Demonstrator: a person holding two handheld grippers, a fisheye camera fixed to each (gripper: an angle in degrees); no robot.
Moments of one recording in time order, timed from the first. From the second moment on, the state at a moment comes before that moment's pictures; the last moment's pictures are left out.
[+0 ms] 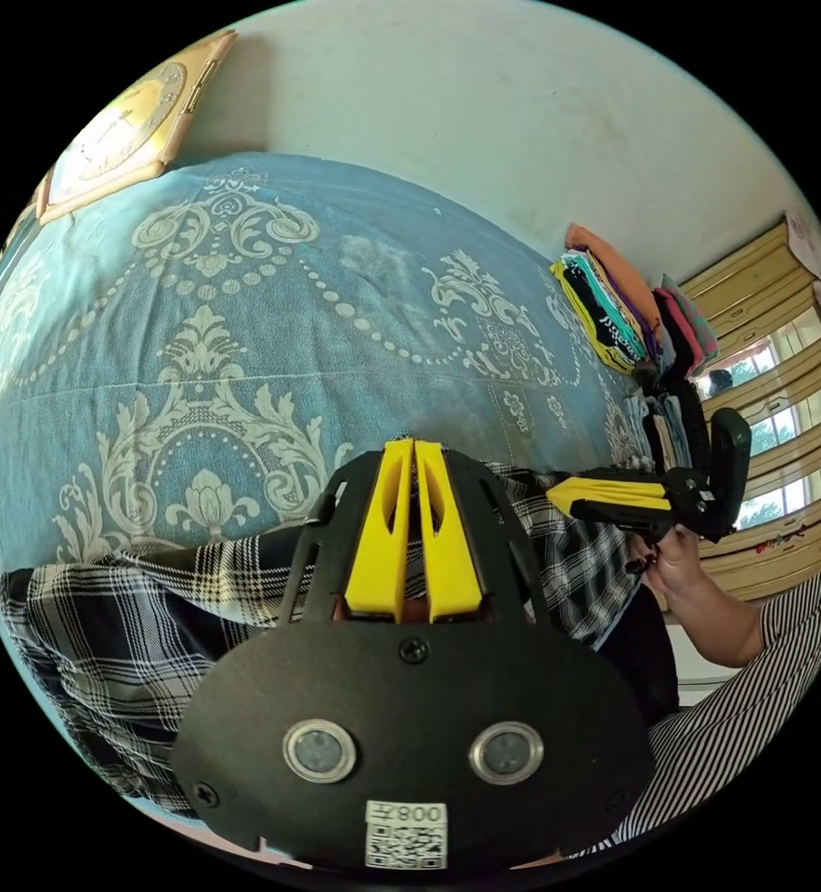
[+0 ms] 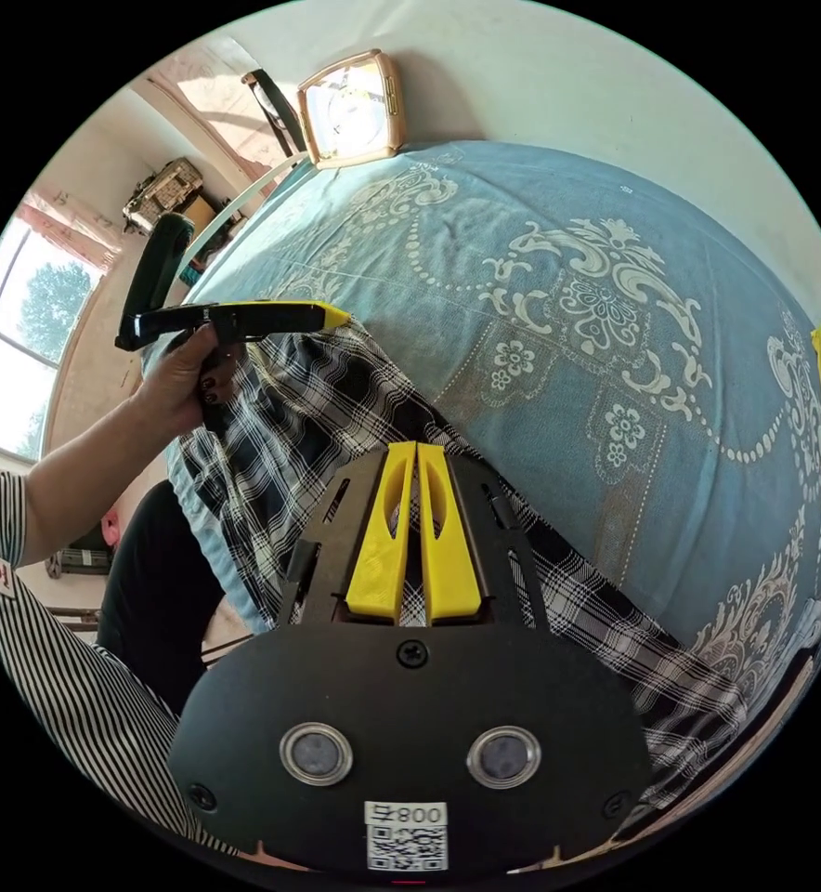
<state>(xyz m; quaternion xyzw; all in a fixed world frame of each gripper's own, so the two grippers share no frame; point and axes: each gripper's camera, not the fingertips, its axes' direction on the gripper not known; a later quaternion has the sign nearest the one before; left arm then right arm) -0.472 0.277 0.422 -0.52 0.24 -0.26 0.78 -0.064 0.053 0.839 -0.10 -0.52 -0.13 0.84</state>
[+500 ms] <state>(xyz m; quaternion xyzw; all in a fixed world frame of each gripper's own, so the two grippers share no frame) -0.531 0.307 0.250 -0.61 0.20 -0.26 0.72 -0.111 0.161 0.789 -0.18 -0.60 -0.22 0.75</state>
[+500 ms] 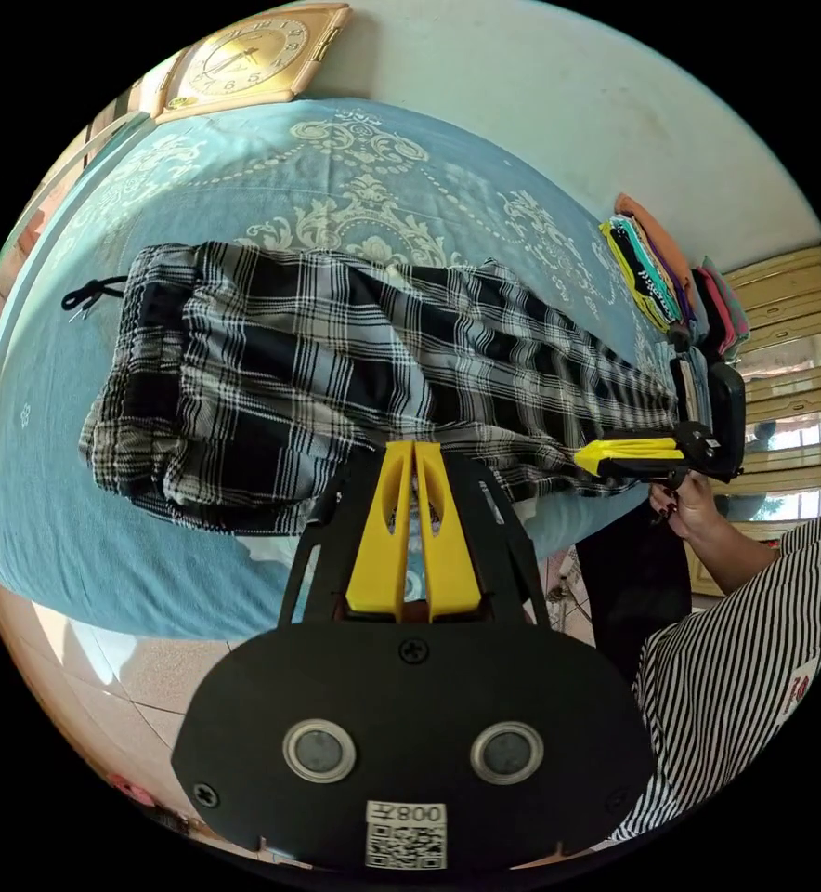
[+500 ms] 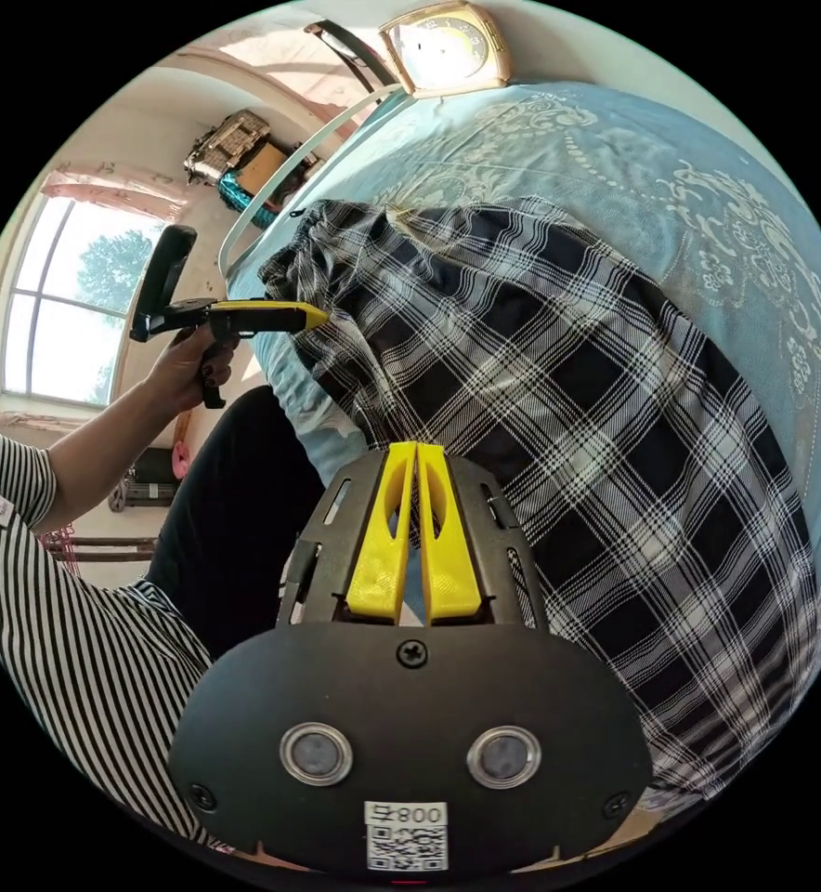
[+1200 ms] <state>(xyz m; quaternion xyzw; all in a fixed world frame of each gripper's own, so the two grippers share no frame) -0.617 0.330 0.140 -0.56 0.03 -0.35 0.75 -0.136 0.212 0.735 -0.16 -0.58 -0.28 0.75</state>
